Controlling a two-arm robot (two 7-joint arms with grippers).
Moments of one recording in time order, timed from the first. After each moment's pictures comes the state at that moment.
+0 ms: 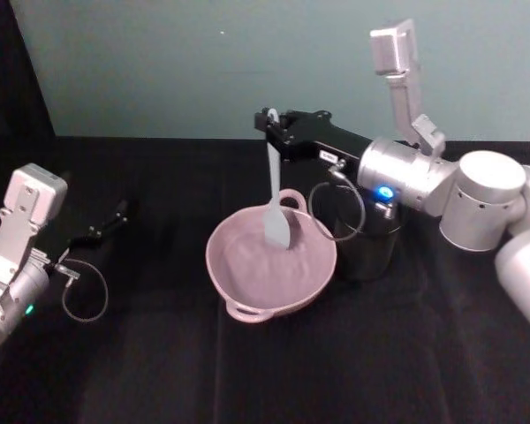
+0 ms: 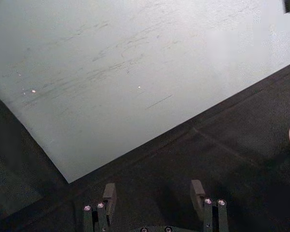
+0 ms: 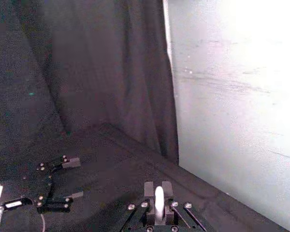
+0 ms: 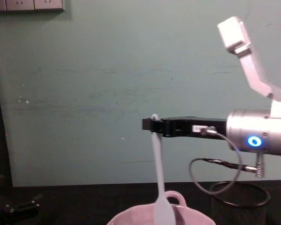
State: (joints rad) left arm -0.20 0.60 0.45 -1.41 -0.25 -0.12 0.03; right arm 0.66 0.28 -0.55 -1.13 0.55 0.10 0.57
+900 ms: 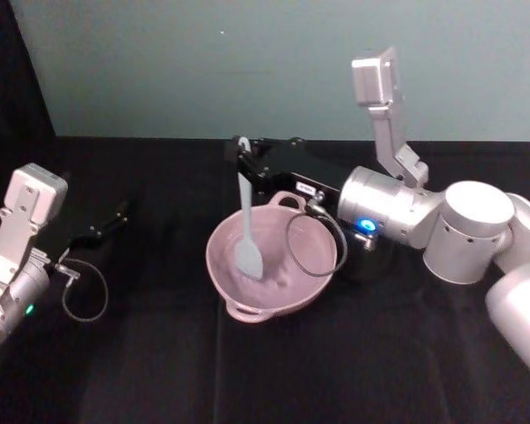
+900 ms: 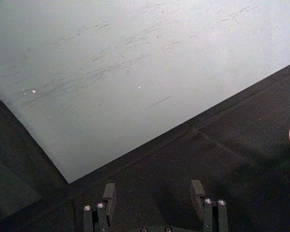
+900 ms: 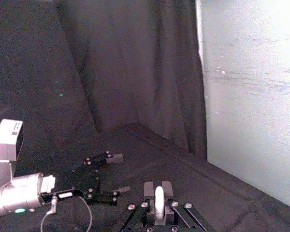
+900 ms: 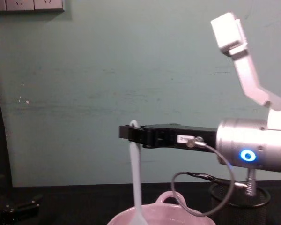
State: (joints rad) left arm -0.20 0.60 0.45 -1.41 -0.25 -0.12 0.03; right arm 0.56 0.30 -0.58 -1.30 0.57 0.12 0.56
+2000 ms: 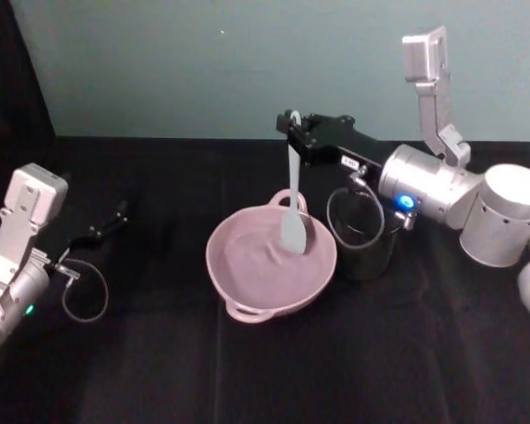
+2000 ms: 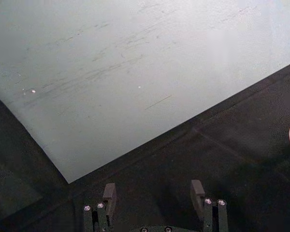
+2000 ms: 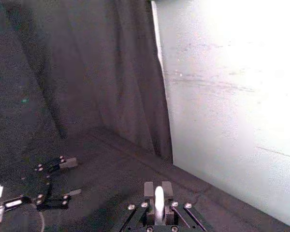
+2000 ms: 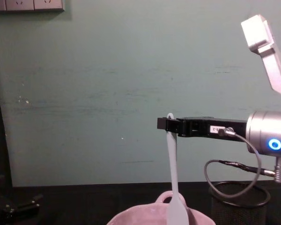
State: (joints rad) left arm -0.20 0.60 0.45 -1.41 -0.25 -0.12 0.03; right arm 0.59 0.32 -0.51 -1.22 0.57 0.11 0.54
